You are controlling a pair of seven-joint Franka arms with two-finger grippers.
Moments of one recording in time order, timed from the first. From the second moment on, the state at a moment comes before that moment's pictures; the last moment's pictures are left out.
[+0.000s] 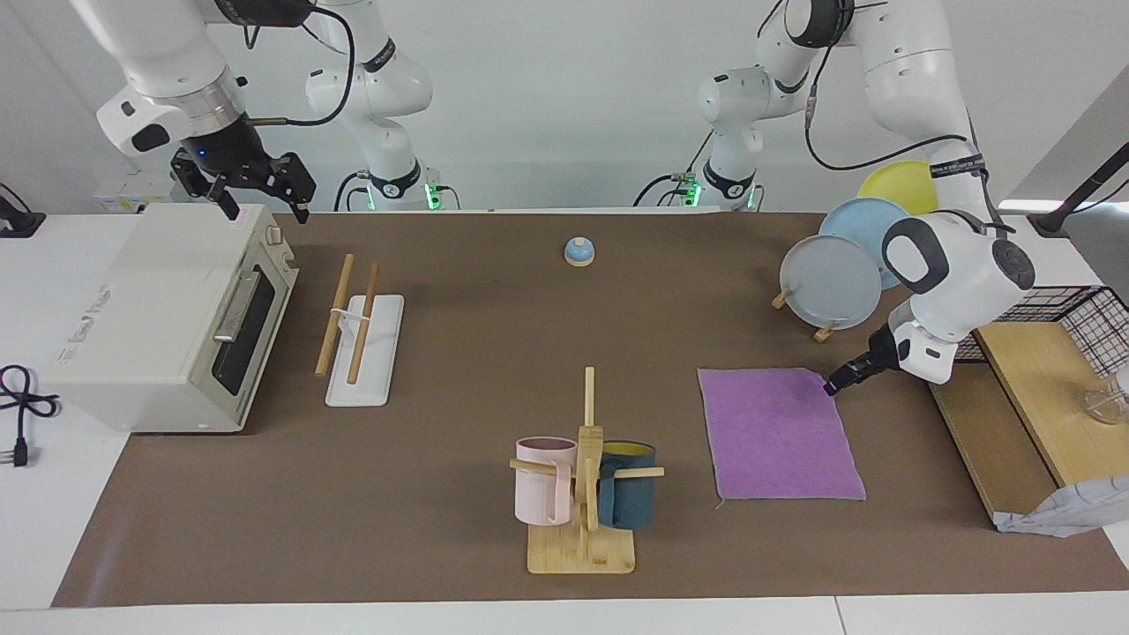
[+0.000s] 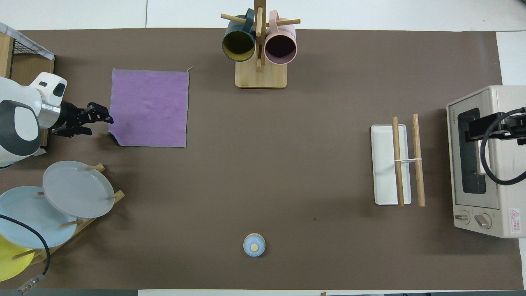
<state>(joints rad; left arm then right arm) 0.13 0.35 -0.05 -1.88 -0.25 2.17 -0.13 0.14 -0.05 -0.15 -1.57 -0.02 1.46 0.07</state>
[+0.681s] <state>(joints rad) 0.13 0.35 -0.05 -1.92 -0.25 2.20 -0.15 0.14 -0.05 -0.15 -1.58 -0.02 1.48 0.07</state>
